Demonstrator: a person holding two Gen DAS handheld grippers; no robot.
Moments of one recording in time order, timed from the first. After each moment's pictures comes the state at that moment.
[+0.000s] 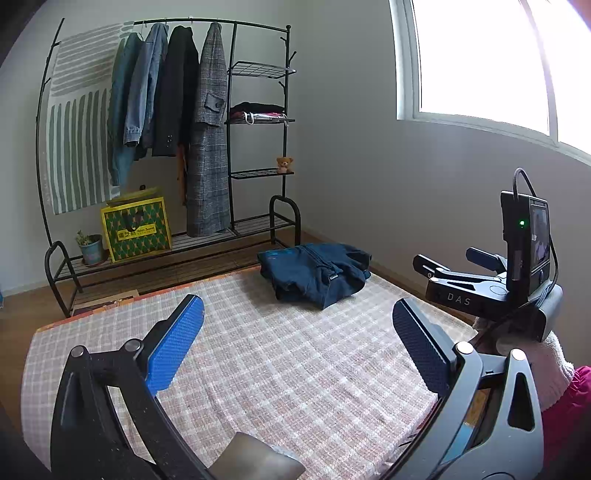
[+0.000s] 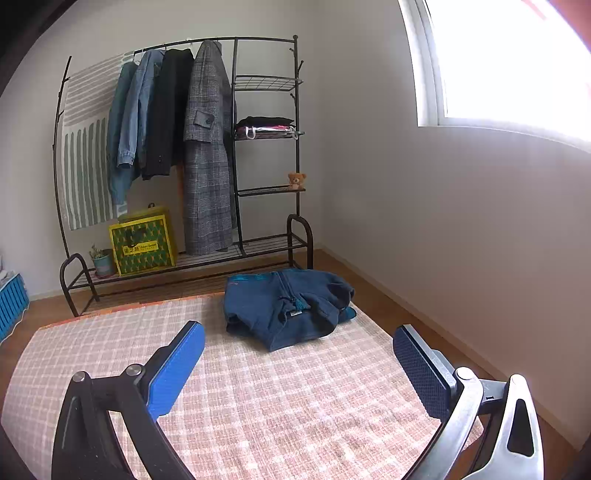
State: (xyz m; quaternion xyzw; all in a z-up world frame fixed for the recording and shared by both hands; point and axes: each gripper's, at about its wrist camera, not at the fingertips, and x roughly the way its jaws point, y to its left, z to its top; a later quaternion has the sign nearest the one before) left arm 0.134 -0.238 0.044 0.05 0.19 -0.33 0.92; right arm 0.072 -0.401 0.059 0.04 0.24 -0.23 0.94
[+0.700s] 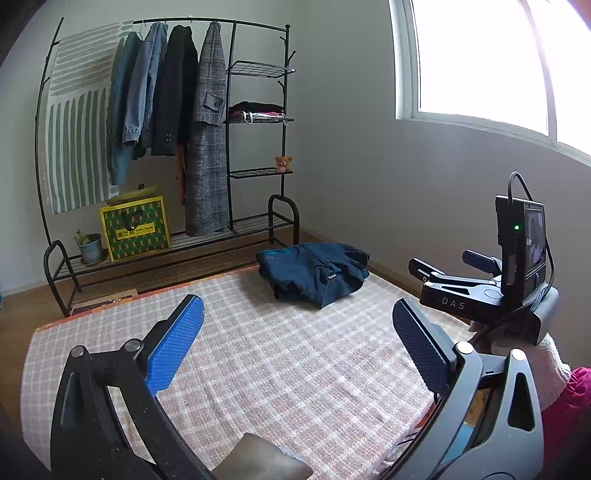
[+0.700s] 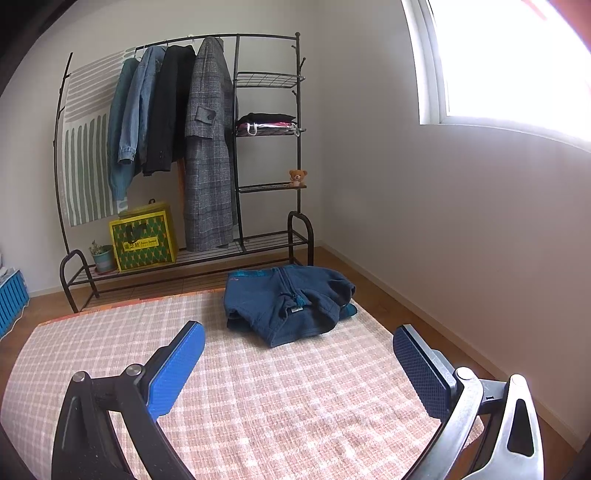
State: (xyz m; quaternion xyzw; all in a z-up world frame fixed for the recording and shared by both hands) left arm 0.133 -0.238 0.042 0.05 0.20 -0.33 0.92; right arm 0.073 -0.400 0.051 0.04 0.25 -0.23 0.94
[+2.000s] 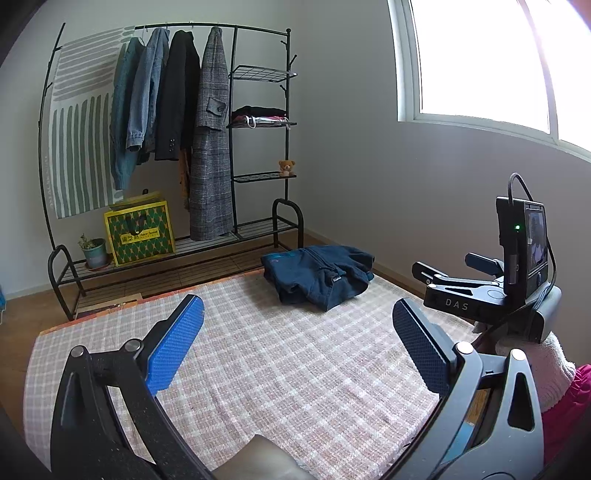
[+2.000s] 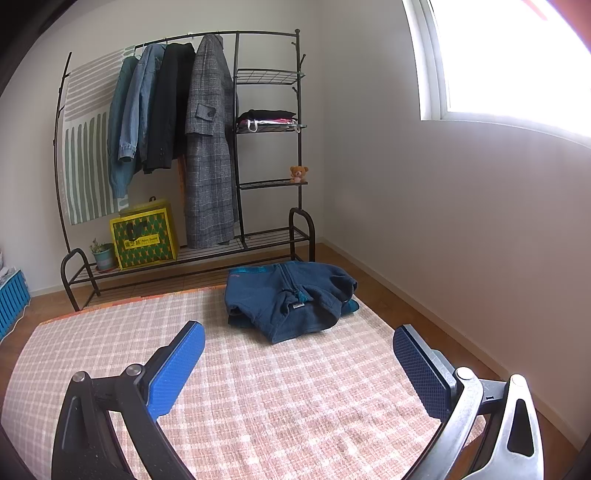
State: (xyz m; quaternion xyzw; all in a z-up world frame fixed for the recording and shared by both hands) left arm 0.134 -0.230 0.041 0.05 0.19 -0.33 0.92; right arm 0.075 -0.400 0.047 0.04 0.25 -0.22 0.94
